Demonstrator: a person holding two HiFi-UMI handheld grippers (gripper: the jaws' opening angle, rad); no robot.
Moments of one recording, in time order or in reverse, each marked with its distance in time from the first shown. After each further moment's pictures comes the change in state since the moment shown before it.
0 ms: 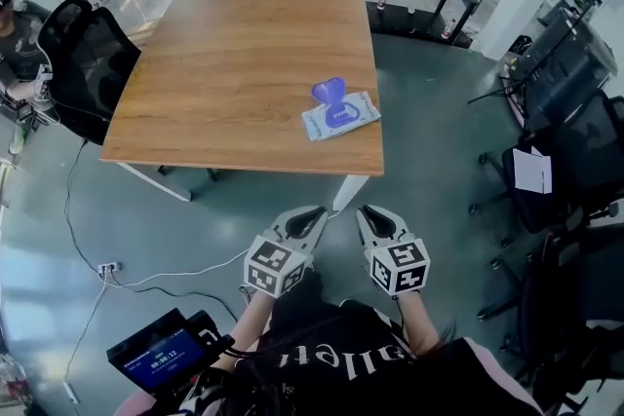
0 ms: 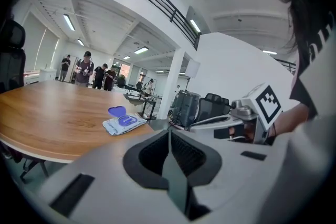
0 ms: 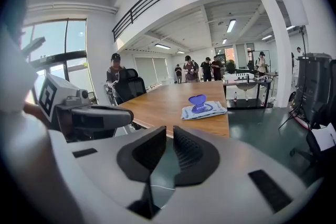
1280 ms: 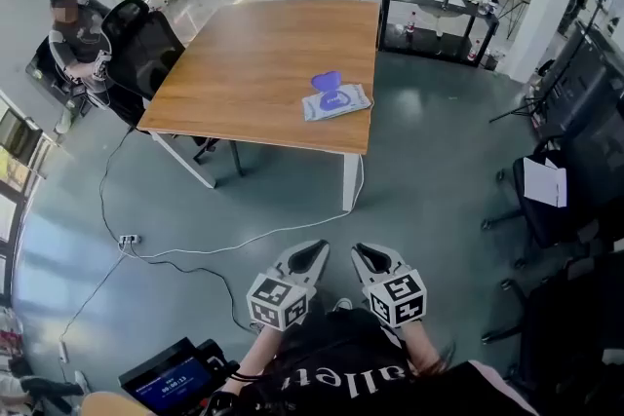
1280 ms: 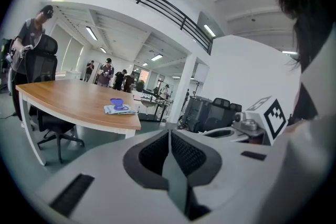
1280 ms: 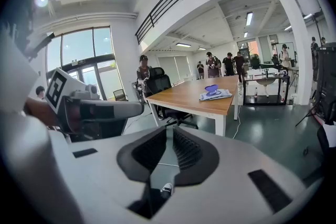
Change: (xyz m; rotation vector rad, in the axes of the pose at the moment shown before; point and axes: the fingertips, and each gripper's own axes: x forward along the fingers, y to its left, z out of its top) left arm -0.041 -0.223 -0.065 -0.092 -0.086 0.218; right arm -0.203 0.012 -0.111 -0.069 0.020 0.274
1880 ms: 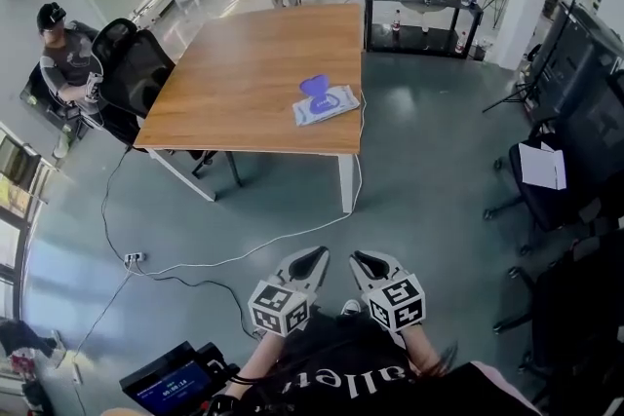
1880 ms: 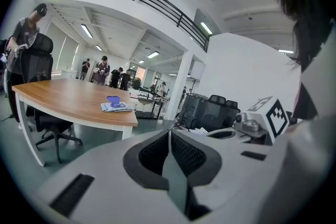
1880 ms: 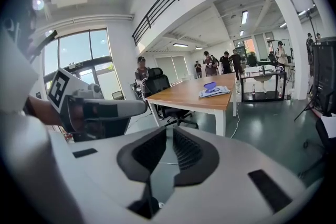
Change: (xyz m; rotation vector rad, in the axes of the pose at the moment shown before) left arm -0.006 -0.009 -0.011 0.019 0.030 -0.034; right arm -0.010 0.012 -0.016 0.039 -0.002 -0.012
